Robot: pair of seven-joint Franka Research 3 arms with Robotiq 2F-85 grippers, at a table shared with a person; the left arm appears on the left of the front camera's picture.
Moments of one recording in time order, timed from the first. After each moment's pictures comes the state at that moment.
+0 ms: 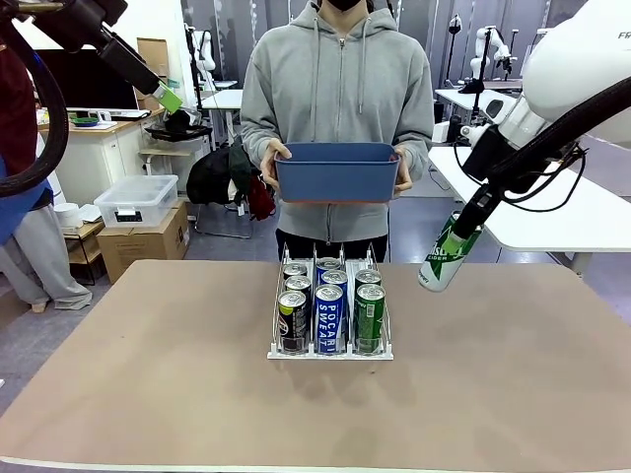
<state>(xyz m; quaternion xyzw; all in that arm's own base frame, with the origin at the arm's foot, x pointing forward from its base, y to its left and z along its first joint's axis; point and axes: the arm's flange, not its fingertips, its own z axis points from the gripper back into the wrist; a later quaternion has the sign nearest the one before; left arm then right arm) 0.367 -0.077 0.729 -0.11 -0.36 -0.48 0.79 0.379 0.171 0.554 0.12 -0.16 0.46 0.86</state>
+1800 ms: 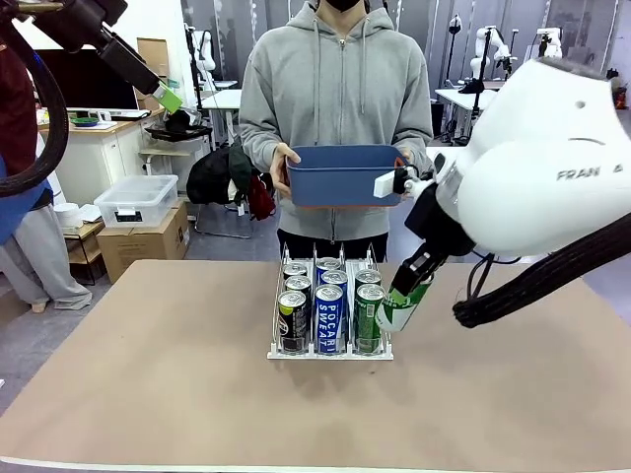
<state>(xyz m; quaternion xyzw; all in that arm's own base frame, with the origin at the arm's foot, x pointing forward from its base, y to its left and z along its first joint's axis) 0.367 -0.078 0.729 -0.11 -0.36 -0.48 0.79 0.314 0.263 0.484 0.06 -0.19 0.41 0.89</state>
